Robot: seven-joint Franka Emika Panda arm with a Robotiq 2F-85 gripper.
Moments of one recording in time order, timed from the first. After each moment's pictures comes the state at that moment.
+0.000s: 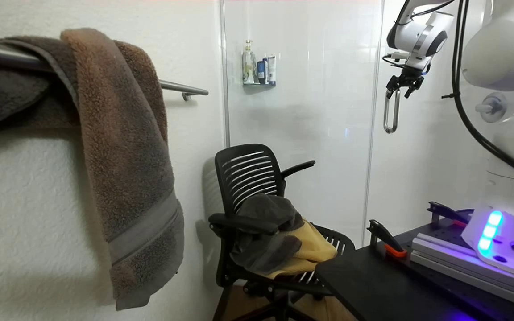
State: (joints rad) arm -0.41 0.35 -0.34 -1.76 0.64 2.56 2.22
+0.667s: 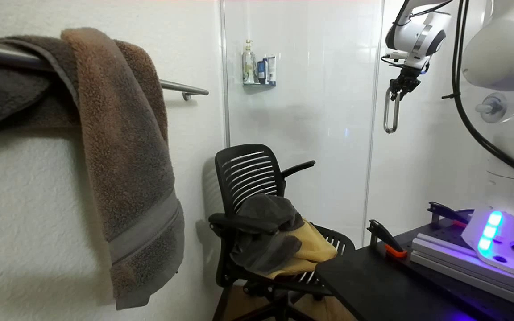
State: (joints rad) arm -0.40 0.35 -0.34 -1.76 0.58 2.56 2.29
